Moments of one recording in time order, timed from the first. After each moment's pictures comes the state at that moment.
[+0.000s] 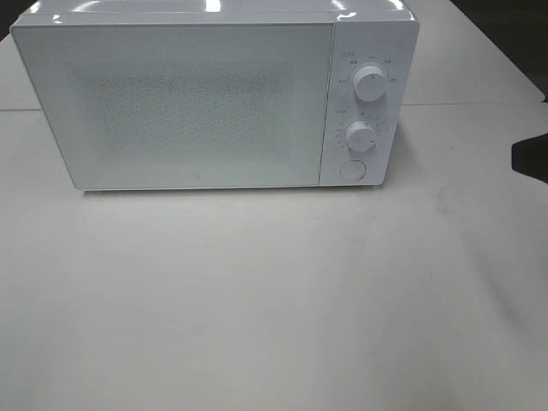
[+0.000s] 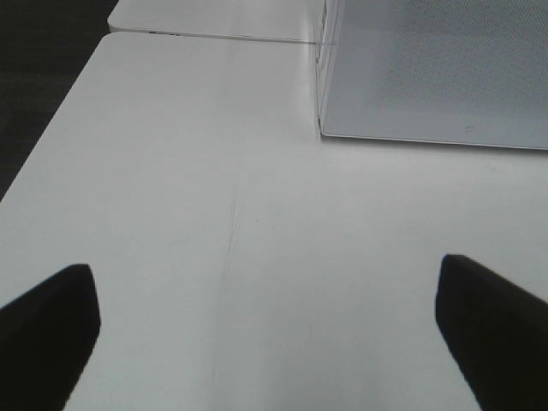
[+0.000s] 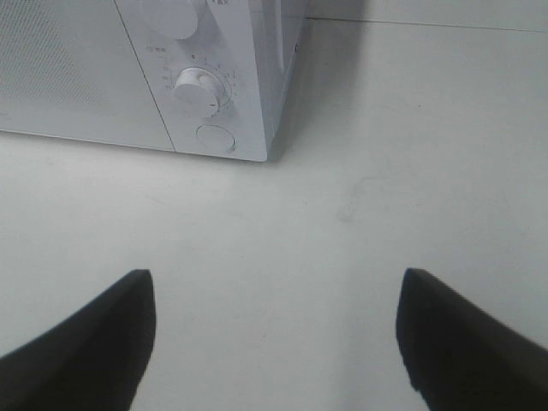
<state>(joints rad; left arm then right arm) 0.07 0.00 -0.50 -0.05 1.04 0.01 0.19 0.81 -0.51 0.03 0.33 0.03</state>
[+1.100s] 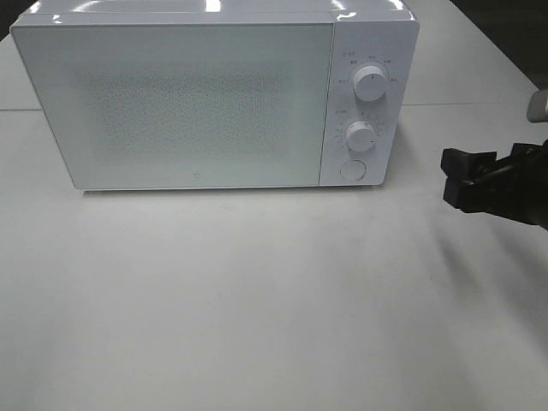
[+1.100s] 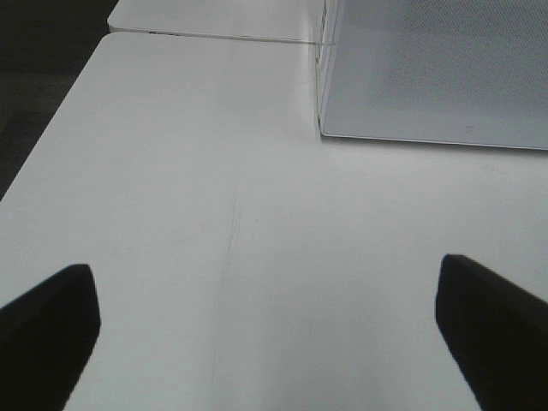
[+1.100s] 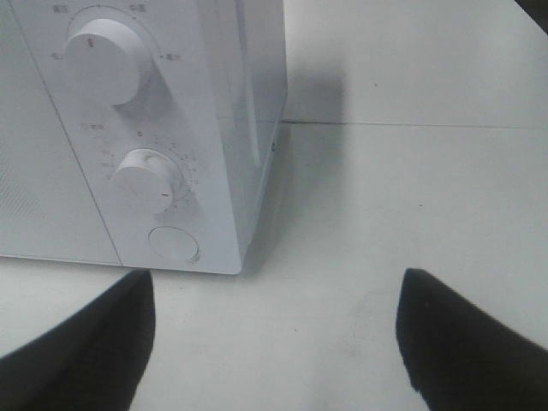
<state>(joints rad) 0.07 0.00 -0.50 -0.05 1.04 0.00 0.26 1.36 -0.24 0.17 -0.81 -0.07</state>
